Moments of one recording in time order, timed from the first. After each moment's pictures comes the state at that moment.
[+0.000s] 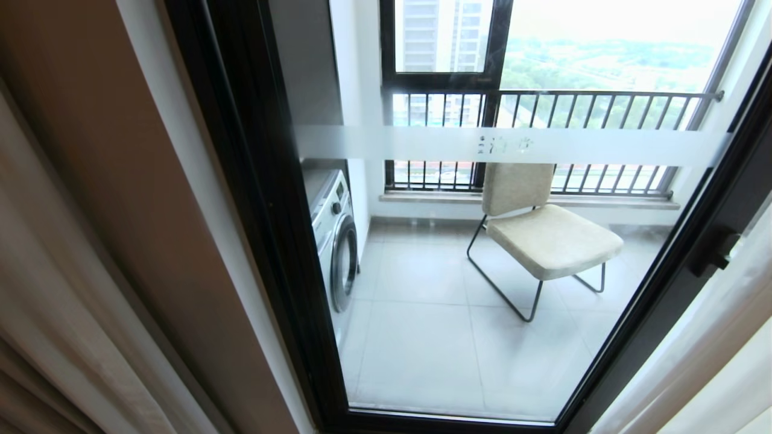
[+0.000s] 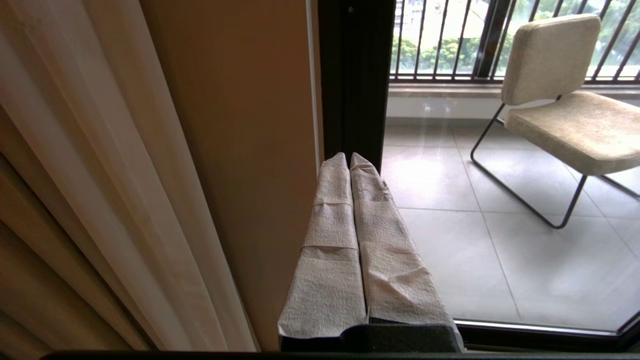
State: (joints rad) left arm 0.00 0.00 0.00 -0.04 0.02 0.02; right arm 0.00 0.00 0.00 -0.01 -0.03 0.02
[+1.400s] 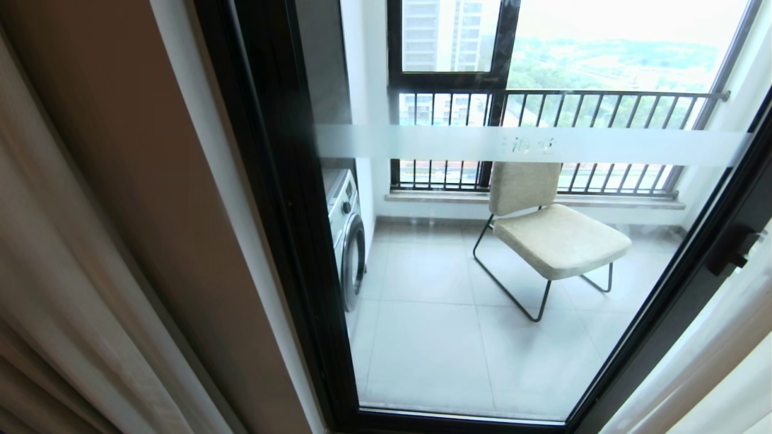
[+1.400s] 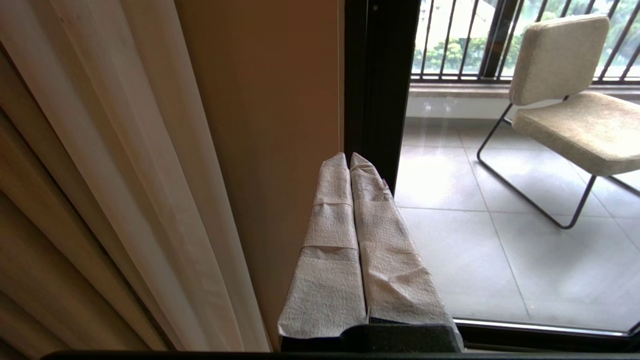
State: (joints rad) left arm 0.00 0.00 0.00 -0.04 0.02 0.02; right arm 0.00 0.00 0.00 -0.01 -0.03 0.02
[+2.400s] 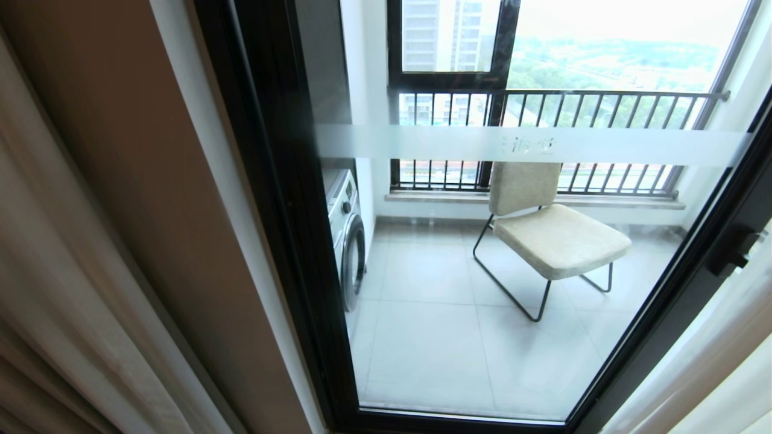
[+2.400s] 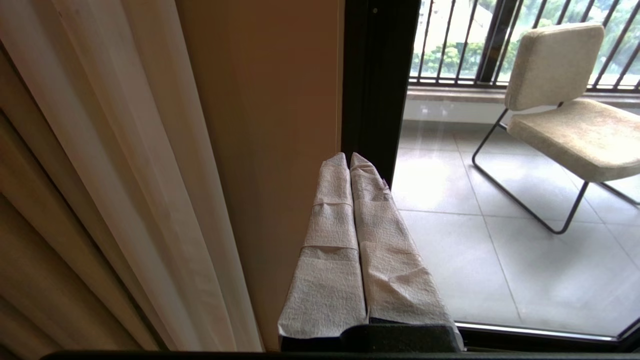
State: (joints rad) left arm 0.00 0.00 0.00 -0.04 0.02 0.00; right arm 0.00 0.00 0.00 -0.01 -0.03 0.02
